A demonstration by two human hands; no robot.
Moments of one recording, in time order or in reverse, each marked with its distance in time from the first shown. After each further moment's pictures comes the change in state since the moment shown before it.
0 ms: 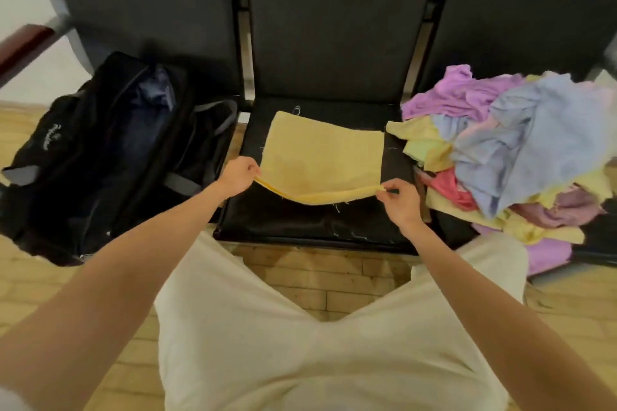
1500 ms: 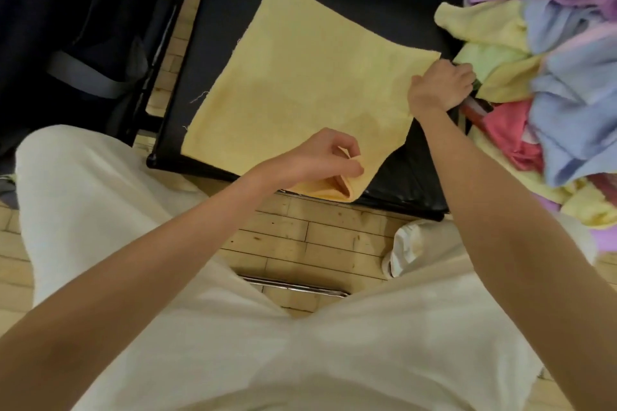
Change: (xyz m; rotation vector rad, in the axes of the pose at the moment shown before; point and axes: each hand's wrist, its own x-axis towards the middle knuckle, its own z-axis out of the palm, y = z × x) left_hand -0.021 0.095 0.146 -0.575 -0.557 0.024; right_hand 0.163 0.042 0.062 -0.827 0.222 0.195
